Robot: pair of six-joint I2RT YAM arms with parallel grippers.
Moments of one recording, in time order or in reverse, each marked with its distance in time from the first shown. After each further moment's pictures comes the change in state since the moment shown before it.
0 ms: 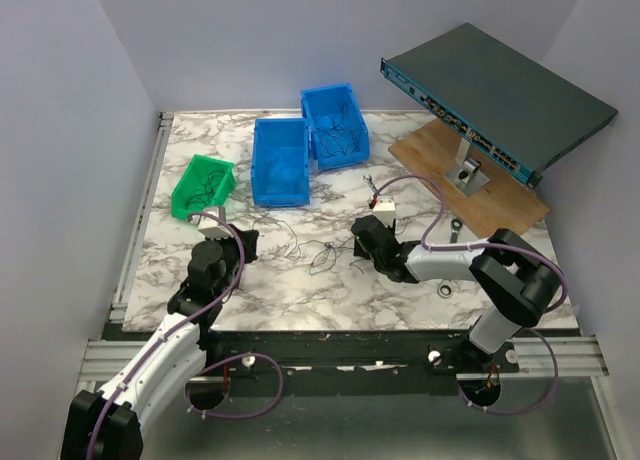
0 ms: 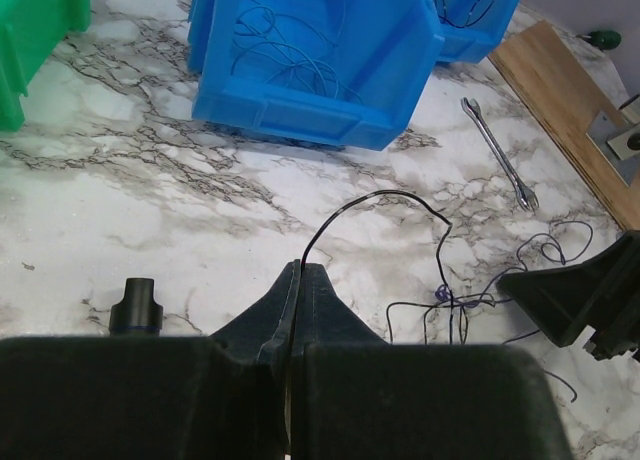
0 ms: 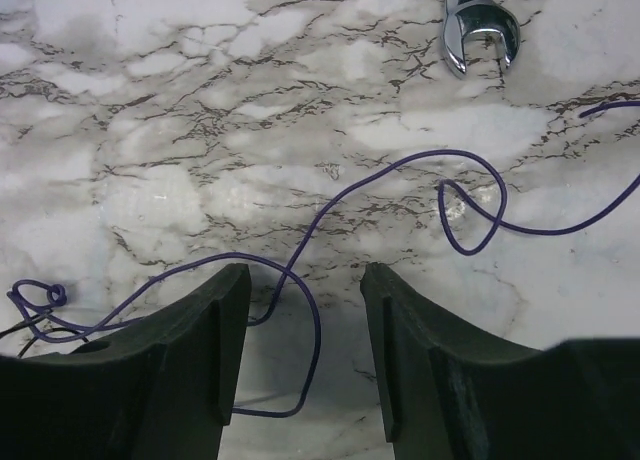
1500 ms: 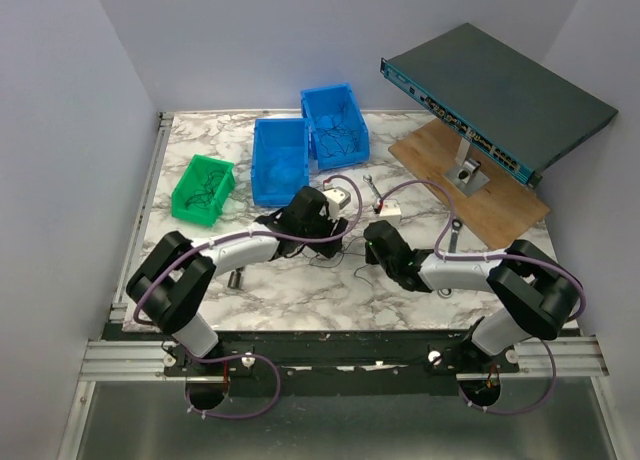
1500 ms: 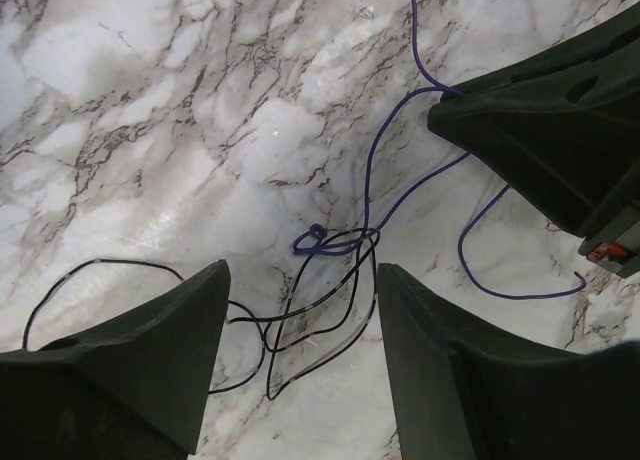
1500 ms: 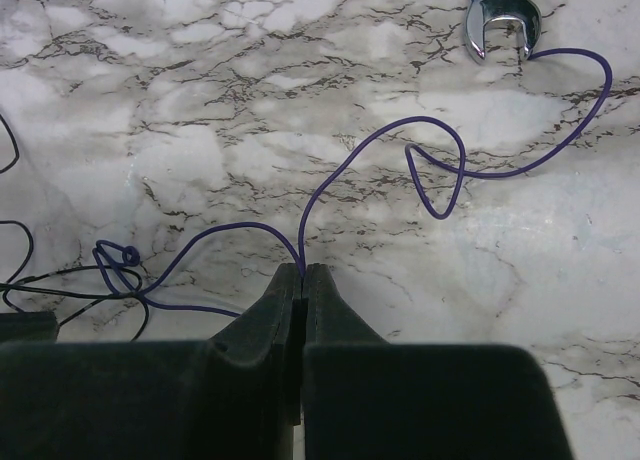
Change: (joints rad) left arm -0.368 0.936 0.679 -0.265 0.250 0.381; right arm -0.004 -0.109 -0.114 0.091 -0.079 -0.071
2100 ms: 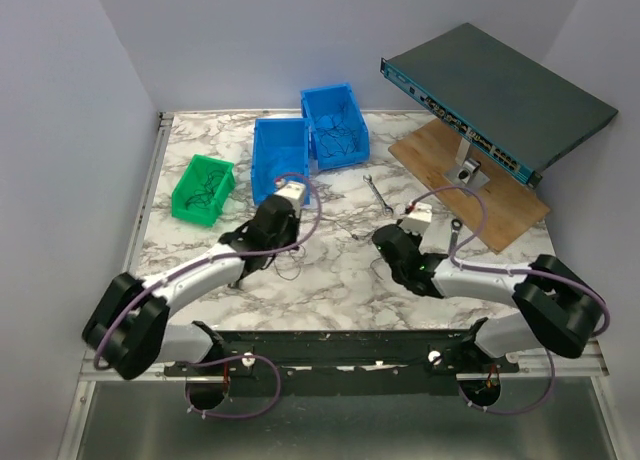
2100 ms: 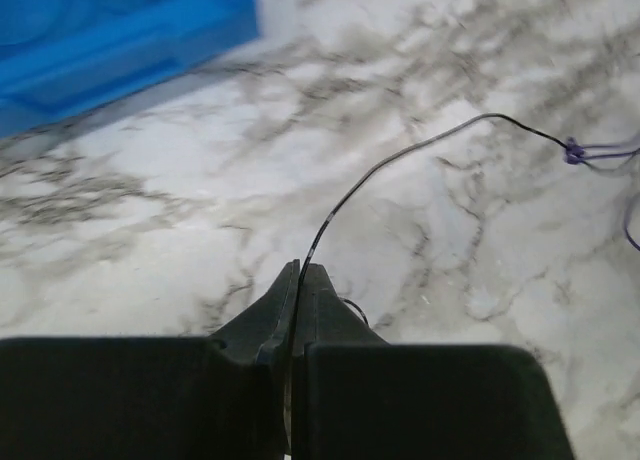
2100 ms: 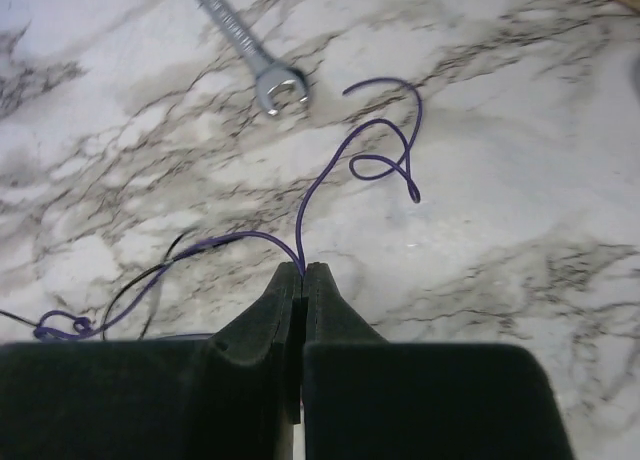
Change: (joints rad) left arm 0.034 -0.193 -0.128 -0.040 -0.251 -0.089; right arm -0.002 -0.096 -0.027 -0.111 0.298 0.195
